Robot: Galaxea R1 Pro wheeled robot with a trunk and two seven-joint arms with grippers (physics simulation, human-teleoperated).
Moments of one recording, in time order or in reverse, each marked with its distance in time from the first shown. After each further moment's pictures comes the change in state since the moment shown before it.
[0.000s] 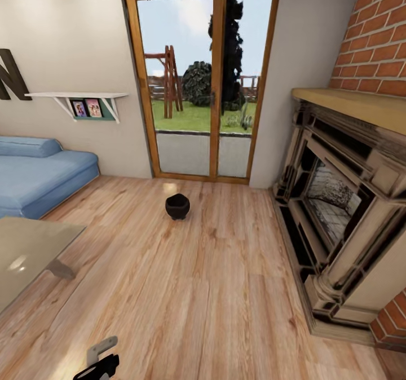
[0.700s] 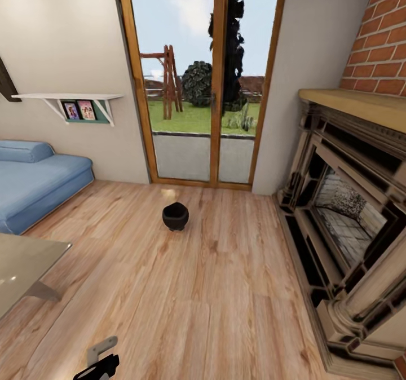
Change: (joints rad) left arm 0.000 0.000 0.000 0.000 0.000 0.001 0.000; right arm -0.003 0.011 0.009 -0.136 0.014 -0.013 0.000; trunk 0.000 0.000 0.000
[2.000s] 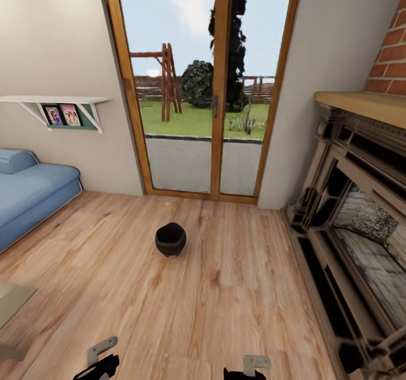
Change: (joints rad) left arm 0.000 0.001 0.000 0.000 0.002 0.003 -0.002; right arm -0.062 -0.008 -0.017 -0.133 0.071 0.009 0.255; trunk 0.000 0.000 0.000
